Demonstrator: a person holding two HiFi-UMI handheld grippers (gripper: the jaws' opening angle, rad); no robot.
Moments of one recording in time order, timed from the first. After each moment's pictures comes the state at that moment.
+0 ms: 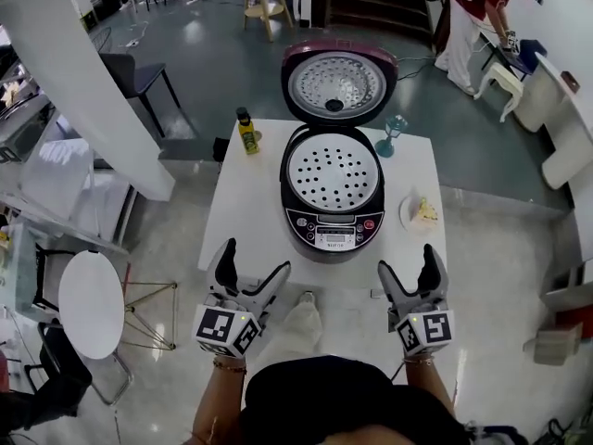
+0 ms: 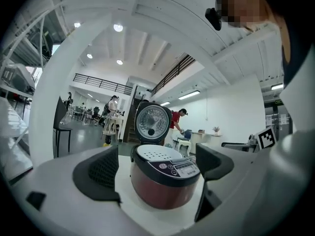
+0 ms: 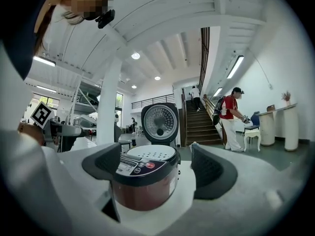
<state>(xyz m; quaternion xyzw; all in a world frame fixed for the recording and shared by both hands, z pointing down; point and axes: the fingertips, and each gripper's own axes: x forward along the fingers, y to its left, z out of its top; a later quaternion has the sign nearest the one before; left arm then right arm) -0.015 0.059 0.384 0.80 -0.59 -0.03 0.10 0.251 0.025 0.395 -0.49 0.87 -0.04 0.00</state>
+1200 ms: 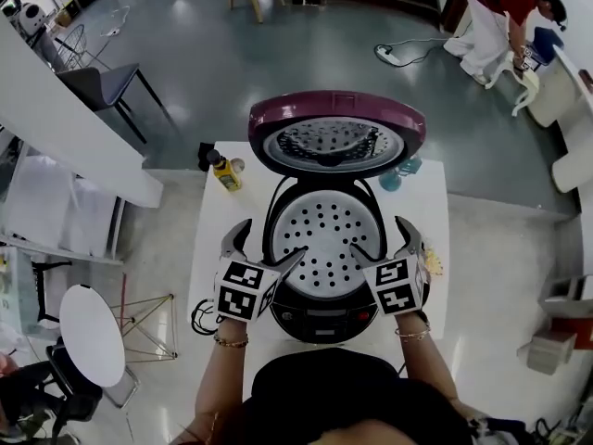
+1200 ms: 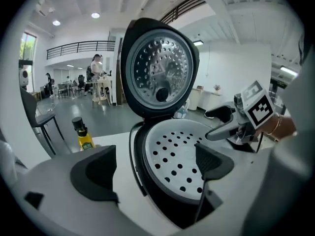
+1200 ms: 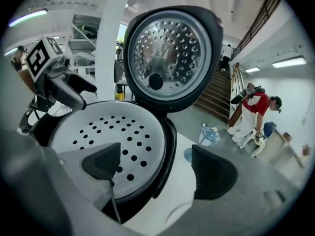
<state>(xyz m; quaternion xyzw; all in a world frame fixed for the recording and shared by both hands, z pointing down) 0.000 -0.197 0.464 0.79 -0.51 0.25 0.22 0.175 -0.233 0.474 -0.41 0.83 -0.07 -0.37</state>
